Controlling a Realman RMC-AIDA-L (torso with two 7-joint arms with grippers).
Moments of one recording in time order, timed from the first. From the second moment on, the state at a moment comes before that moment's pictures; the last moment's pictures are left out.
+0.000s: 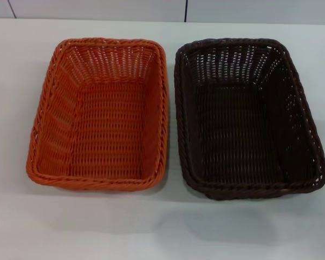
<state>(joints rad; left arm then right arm) -0.36 -2.07 1.30 0.11 -0.37 1.27 0.13 0.18 2.08 -2.31 -0.50 -2.04 1.48 2.95</state>
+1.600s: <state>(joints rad) -0.21 -1.96 1.36 1.29 -0.27 -0.31 0.20 0.18 2.08 -2.33 -0.54 -2.03 1.44 2.96</state>
